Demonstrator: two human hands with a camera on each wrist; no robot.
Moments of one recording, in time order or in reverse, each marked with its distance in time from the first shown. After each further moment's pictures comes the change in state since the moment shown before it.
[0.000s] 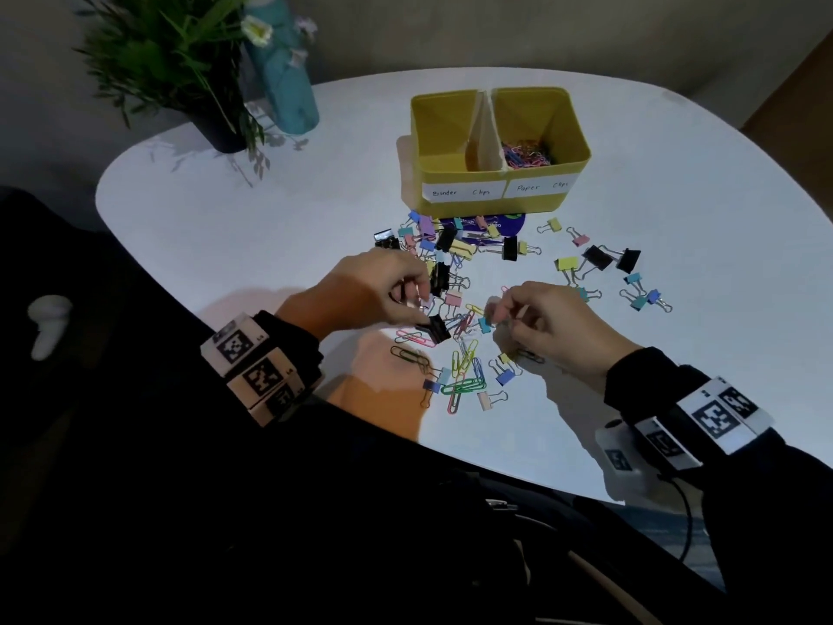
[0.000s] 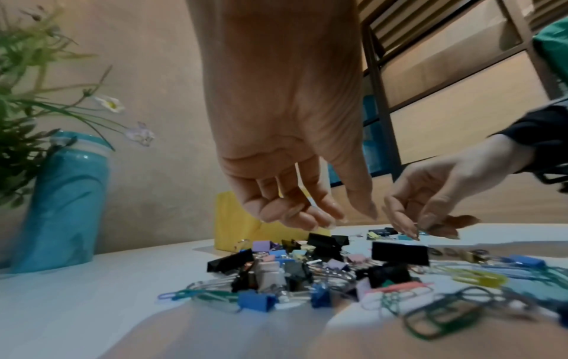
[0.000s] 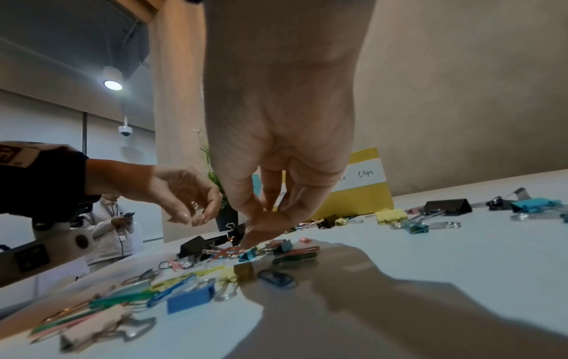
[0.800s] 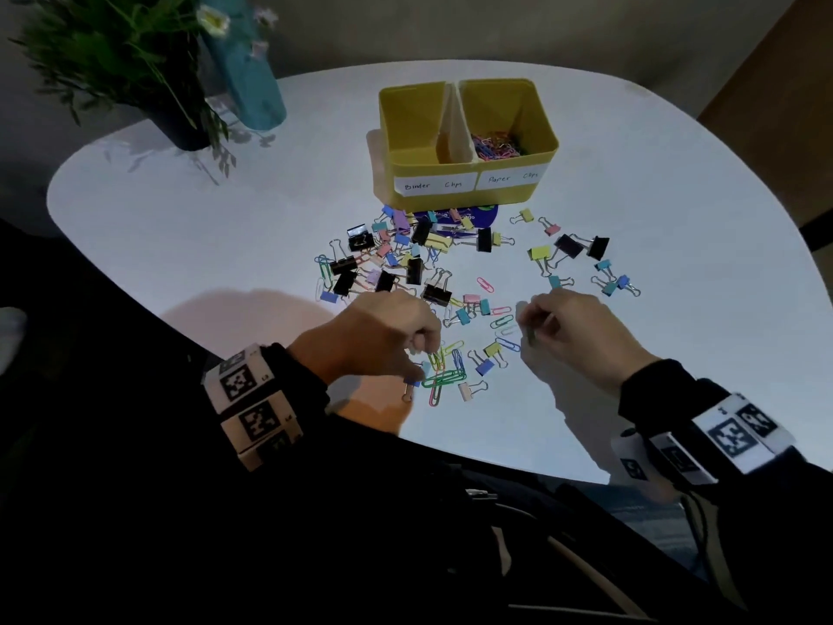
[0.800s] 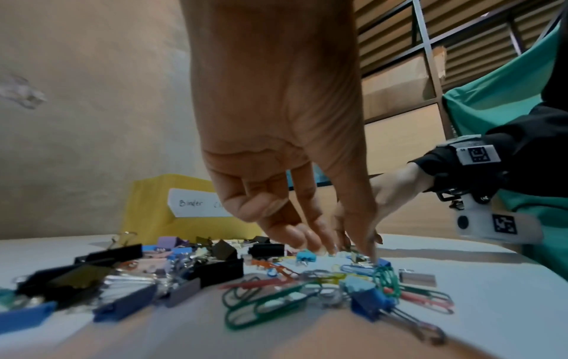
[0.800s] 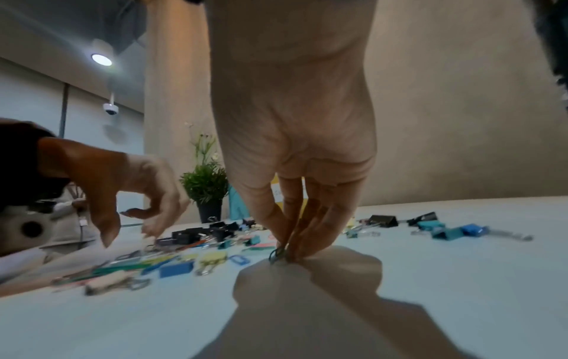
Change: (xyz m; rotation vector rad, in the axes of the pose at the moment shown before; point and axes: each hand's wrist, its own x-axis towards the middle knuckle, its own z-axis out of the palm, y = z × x) left_hand -0.010 0.037 0.032 0.191 -0.208 0.106; right_hand -0.038 0.022 -0.008 -0.219 0.081 0.220
